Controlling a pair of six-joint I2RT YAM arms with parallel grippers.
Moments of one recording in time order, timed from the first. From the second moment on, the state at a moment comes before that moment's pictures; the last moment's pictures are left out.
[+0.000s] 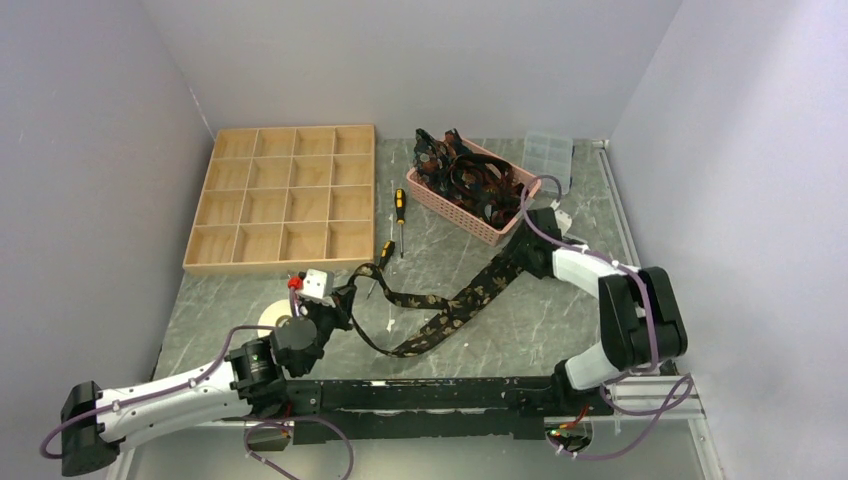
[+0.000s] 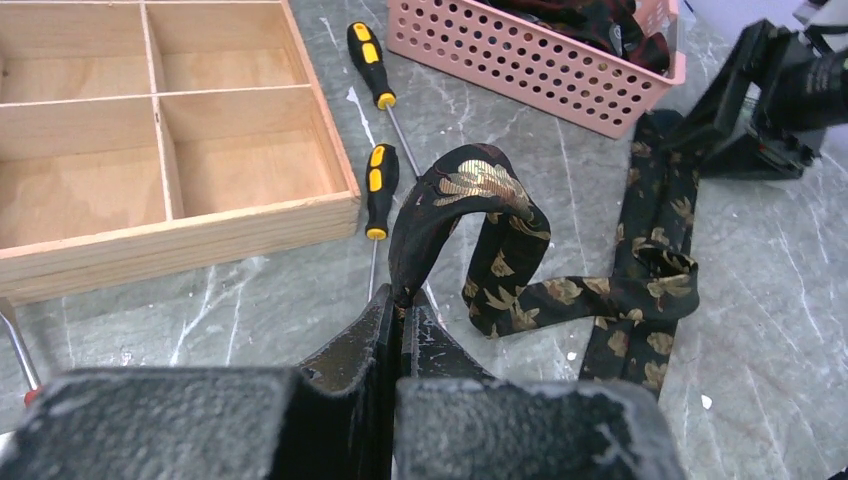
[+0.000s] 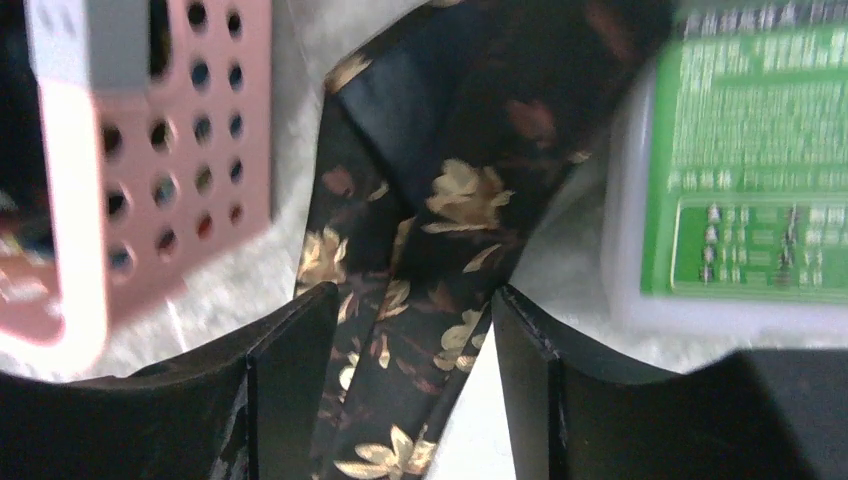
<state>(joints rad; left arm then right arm) -1.15 0.47 0.20 0.12 -0.78 -0.35 0.20 1.48 0.69 -0.15 0.17 0.72</state>
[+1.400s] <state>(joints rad) -1.26 0.53 0.18 0.13 -0.79 -0.19 0.18 1.62 0.82 -0.15 0.19 0.76</state>
